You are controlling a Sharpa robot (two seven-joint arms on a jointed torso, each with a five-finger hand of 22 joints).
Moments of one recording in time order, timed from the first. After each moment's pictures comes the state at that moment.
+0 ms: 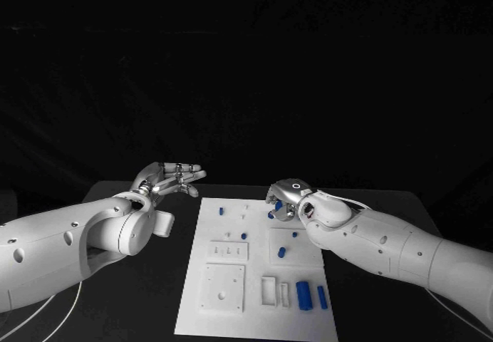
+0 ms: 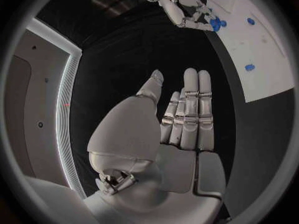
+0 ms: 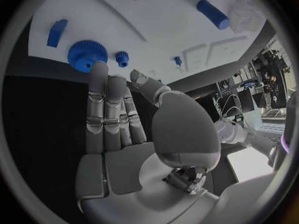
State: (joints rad) left arm 1.33 -0.83 -0.15 1.48 -0.12 -0.48 0.29; left_hand 1.39 -0.05 0.04 -0.01 0.05 0.95 0.14 0.06 0.06 1.05 0.12 0.06 0.06 1.28 0.03 0.56 0.29 0.09 1.03 0.01 0.69 0.43; right arm 1.08 -0.51 0.08 1.06 -1.84 -0.34 -0.12; right_hand 1.25 -0.19 0.60 -0.23 0.06 1.12 0.12 0.06 0.06 1.20 0.08 0.05 0.06 1.47 -0.02 0.75 0.70 0.15 1.39 -0.04 0.65 0.47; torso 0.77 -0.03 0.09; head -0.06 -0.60
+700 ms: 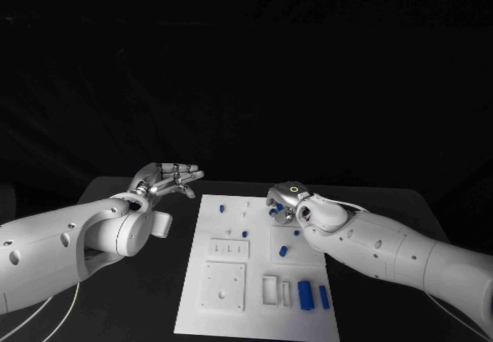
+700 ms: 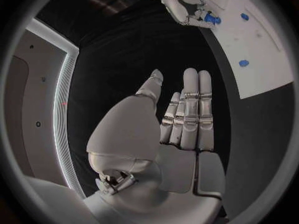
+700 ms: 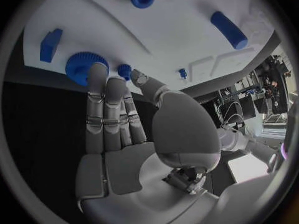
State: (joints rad) left arm 1.33 -0.83 -0.15 1.48 -0.12 -0.49 0.29; left_hand 1.39 -0.07 0.06 0.00 0.05 0.94 0.15 0.06 0.06 1.03 0.12 0.06 0.06 1.28 0.02 0.68 0.29 0.09 1.03 0.01 0.76 0.49; right arm 1.07 -0.50 0.08 1.05 -1.90 -0.34 -0.16; right_hand 1.25 -0.19 0.60 -0.22 0.05 1.12 0.12 0.06 0.06 1.19 0.08 0.05 0.06 1.46 -0.01 0.80 0.67 0.14 1.39 -0.04 0.66 0.58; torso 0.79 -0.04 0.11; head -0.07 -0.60
